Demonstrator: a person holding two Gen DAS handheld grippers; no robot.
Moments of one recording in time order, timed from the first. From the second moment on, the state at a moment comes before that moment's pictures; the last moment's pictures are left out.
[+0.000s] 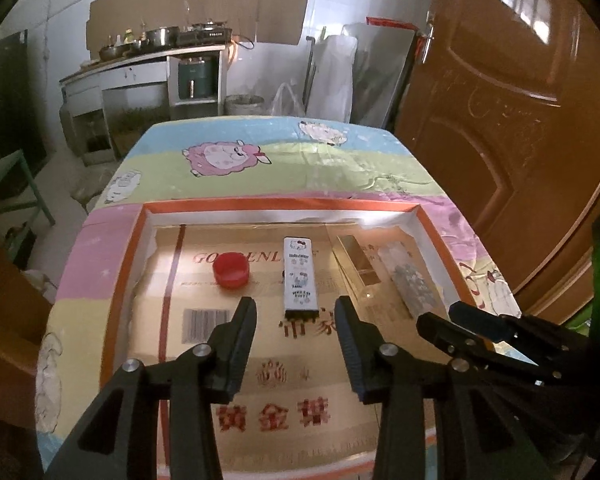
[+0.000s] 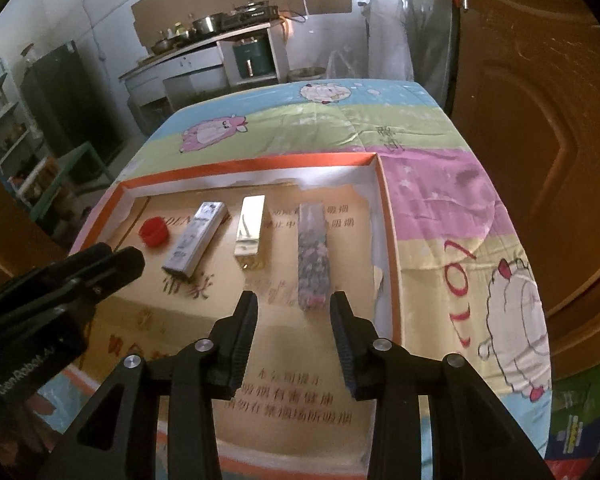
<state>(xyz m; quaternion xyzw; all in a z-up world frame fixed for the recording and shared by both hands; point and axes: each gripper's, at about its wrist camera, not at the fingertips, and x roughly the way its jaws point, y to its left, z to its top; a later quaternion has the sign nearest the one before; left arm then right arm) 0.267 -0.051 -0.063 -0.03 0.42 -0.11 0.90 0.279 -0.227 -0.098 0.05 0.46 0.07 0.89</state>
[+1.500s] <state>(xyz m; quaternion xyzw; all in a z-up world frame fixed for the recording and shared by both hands) 0.100 -0.001 -0.065 -0.04 0.38 -0.10 0.92 0.098 -0.193 -0.087 0.03 0.44 0.11 0.89</state>
